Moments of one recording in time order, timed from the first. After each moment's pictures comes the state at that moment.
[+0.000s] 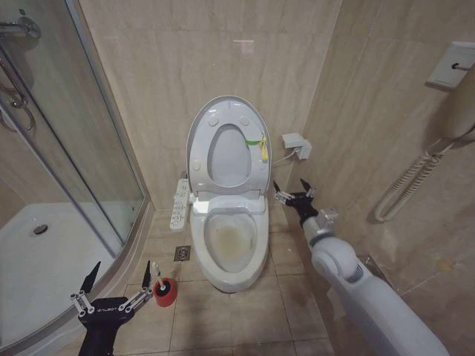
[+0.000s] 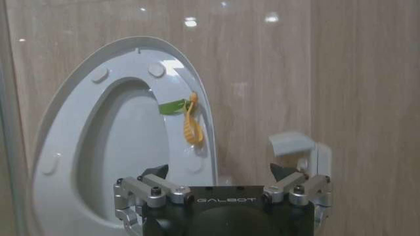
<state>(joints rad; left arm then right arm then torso) 2.06 -1.44 -0.61 -2.50 0.03 -0.18 -0.16 -0.99 0.99 0.26 2.00 0.63 -0.17 0.36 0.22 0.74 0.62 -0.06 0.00</state>
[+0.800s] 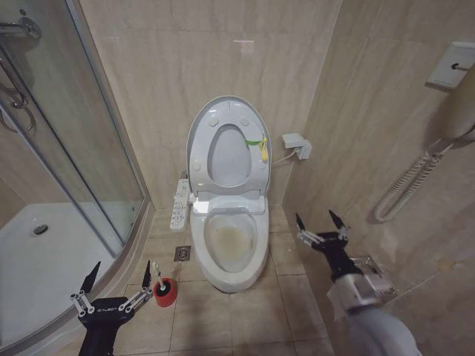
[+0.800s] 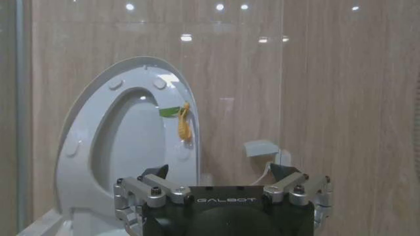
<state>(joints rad) 2.06 -1.44 -0.61 -2.50 0.03 -0.18 -0.16 -1.58 1.19 0.59 2.26 0.32 0.01 0.13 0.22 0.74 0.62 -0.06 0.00</state>
